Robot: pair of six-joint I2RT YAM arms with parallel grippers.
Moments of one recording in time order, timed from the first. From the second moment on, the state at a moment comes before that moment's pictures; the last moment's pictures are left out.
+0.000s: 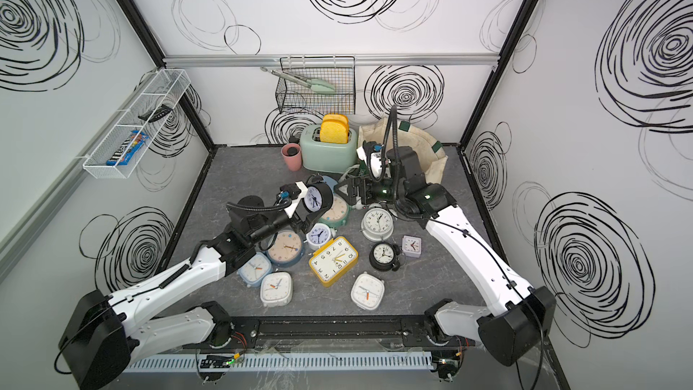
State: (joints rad) left arm -0.63 1.12 0.67 0.35 0.25 0.18; right arm 0.54 1.28 1.29 -0.56 -0.48 0.35
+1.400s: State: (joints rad) left arm -0.69 1.15 0.67 0.37 0.18 0.21; right arm 0.67 1.42 1.40 -0.61 -0.40 0.32
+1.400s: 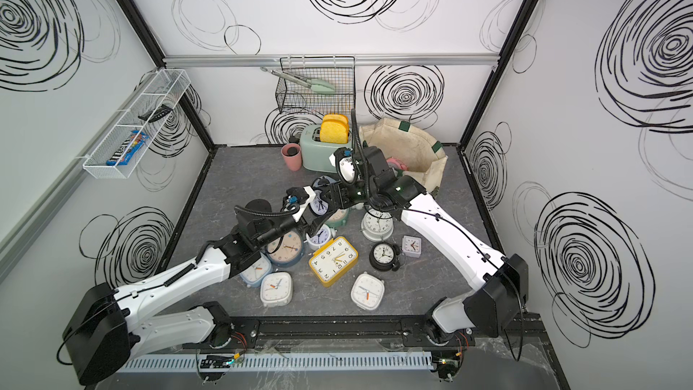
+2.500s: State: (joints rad) left arm -0.60 0.98 0.69 0.40 0.15 -0.14; right arm 0.19 1.39 1.48 -0.54 -0.23 0.38
